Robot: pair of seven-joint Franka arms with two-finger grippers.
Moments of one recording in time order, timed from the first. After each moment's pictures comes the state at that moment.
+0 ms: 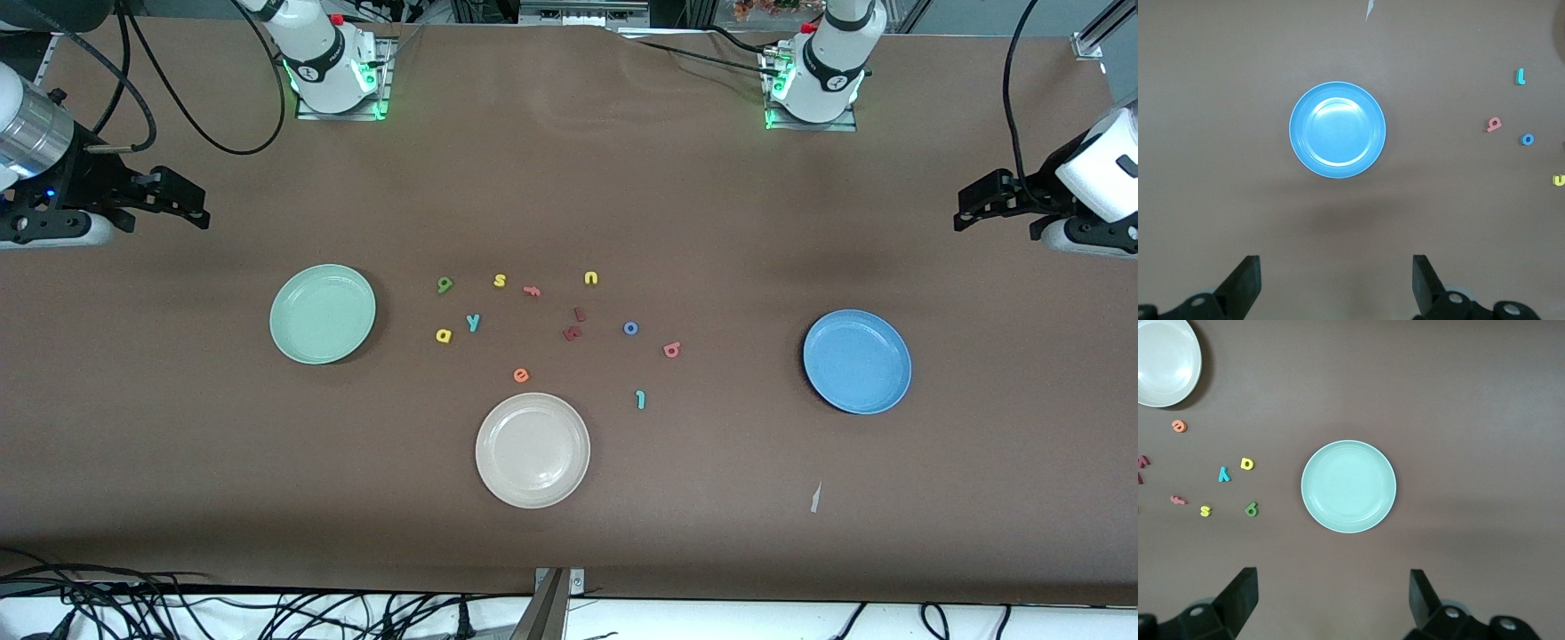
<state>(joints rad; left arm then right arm) 0.01 0.01 0.00 -1.64 -0.02 1.58 0.11 -0.01 0.01 0.08 -1.65 0.03 1.63 0.03</state>
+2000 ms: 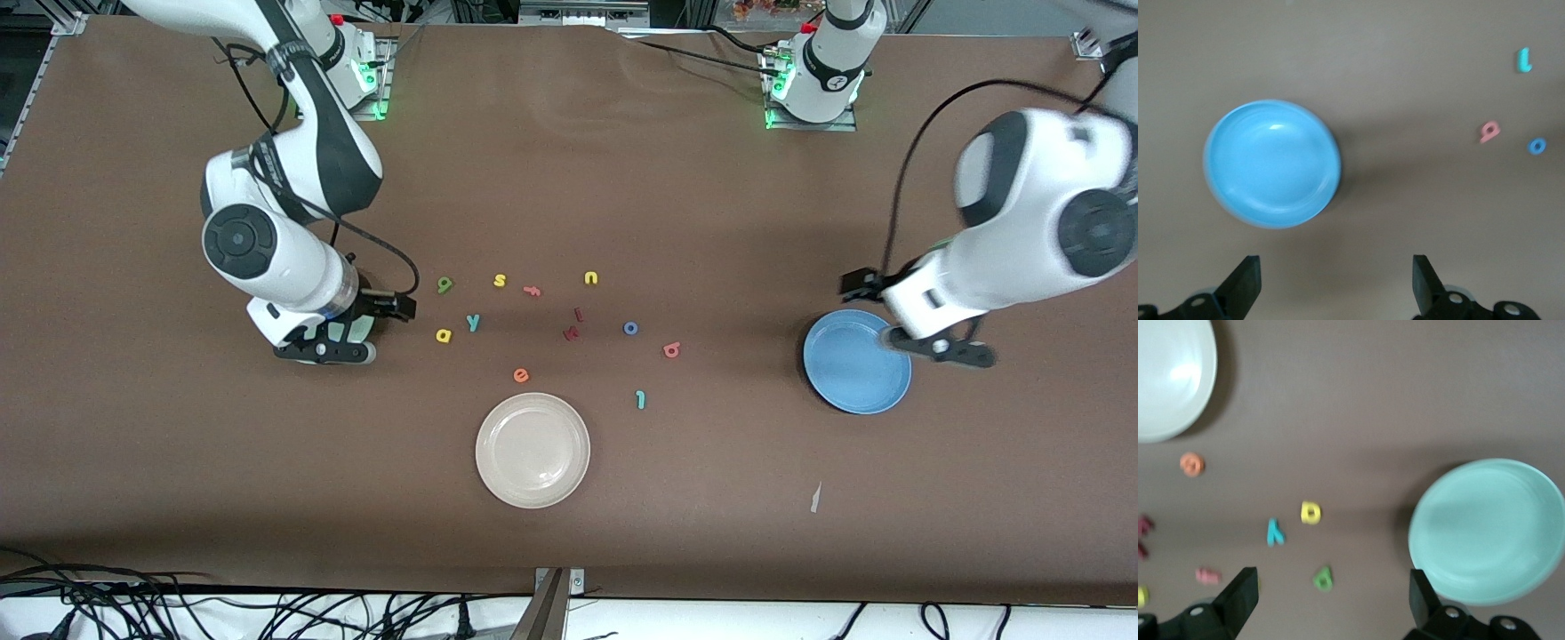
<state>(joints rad) -0.16 0.34 -0.02 -1.61 -0.02 1.77 0.03 0.27 0.45 0.09 -1.65 0.02 2.05 0.45</state>
